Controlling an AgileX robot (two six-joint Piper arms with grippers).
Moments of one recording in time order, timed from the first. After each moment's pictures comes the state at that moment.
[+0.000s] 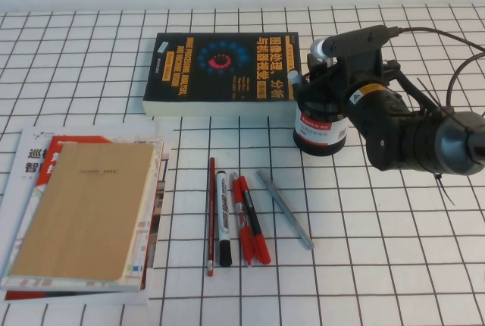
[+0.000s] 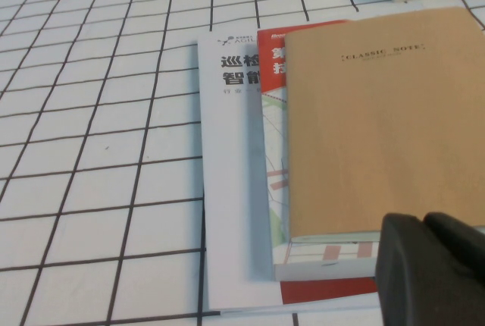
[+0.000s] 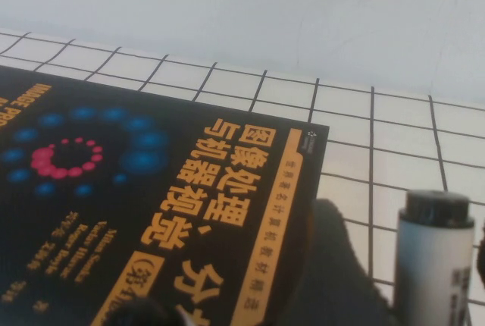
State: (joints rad) right arm 0.48 2.06 -1.24 0.34 -0.58 -0.26; left arm -0.02 -0.01 0.03 -0.02 0.38 0.15
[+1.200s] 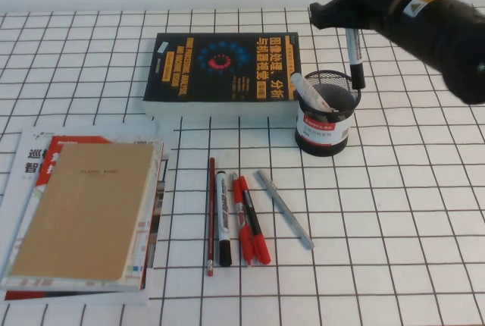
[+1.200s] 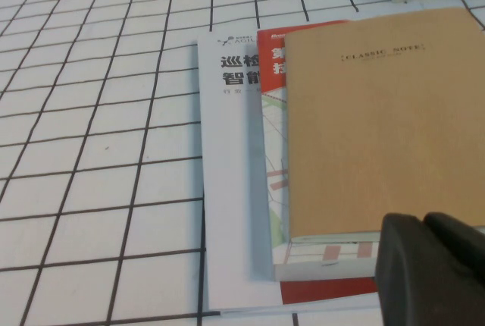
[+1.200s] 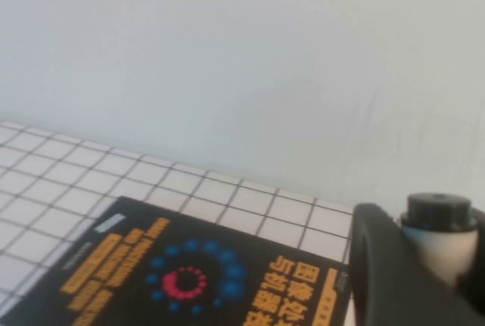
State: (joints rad) right arm 0.48 1.65 -1.24 0.34 -0.22 -0.33; left arm -0.02 -0.01 0.03 -0.02 0.38 0.15
